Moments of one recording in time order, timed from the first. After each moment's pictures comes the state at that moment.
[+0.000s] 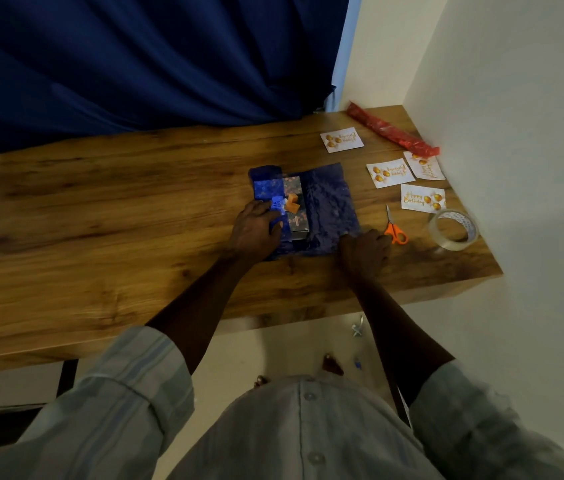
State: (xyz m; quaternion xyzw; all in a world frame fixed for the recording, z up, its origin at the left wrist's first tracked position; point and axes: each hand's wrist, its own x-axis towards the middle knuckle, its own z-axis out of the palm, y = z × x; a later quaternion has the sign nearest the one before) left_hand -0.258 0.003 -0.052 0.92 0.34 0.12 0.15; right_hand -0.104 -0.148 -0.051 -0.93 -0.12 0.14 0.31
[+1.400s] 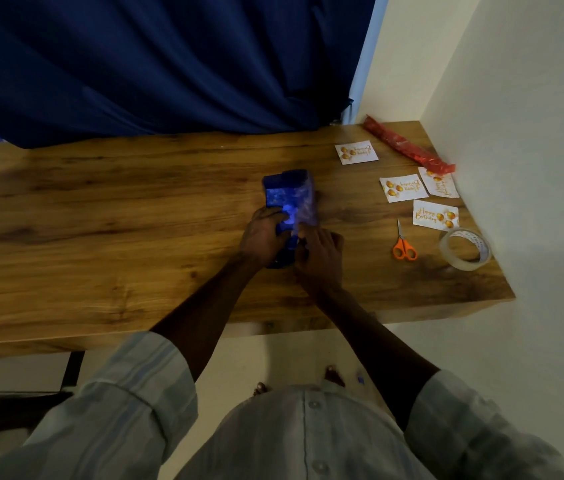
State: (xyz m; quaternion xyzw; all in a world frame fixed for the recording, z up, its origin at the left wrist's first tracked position) left_hand -0.253 -0.002 -0.037 0.87 0.40 0.15 0.25; right_hand -0.169 -0.123 -0.042 -0.76 -0.53 -0.01 0.38
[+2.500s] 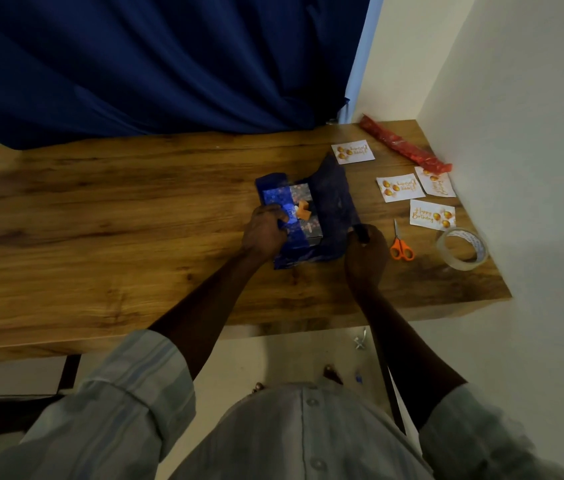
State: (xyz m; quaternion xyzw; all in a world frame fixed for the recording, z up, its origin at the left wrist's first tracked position) left_hand -0.236 0.010 -0.044 0.85 0.43 0.15 0.29; right_hand -0.107 -0.145 -0.039 -0.82 -0.23 0.09 0.52
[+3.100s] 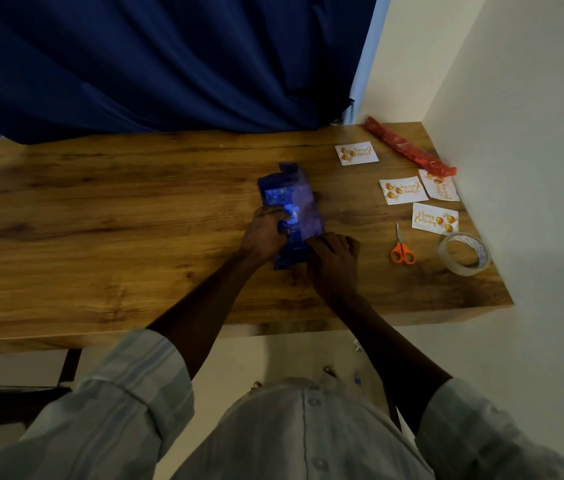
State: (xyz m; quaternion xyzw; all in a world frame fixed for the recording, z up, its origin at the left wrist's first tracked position) left_hand -0.239 0.006 -0.040 0.86 0.40 0.14 0.27; right_hand -0.136 -0.141 -0.051 -0.76 -0.57 -0.08 0.30
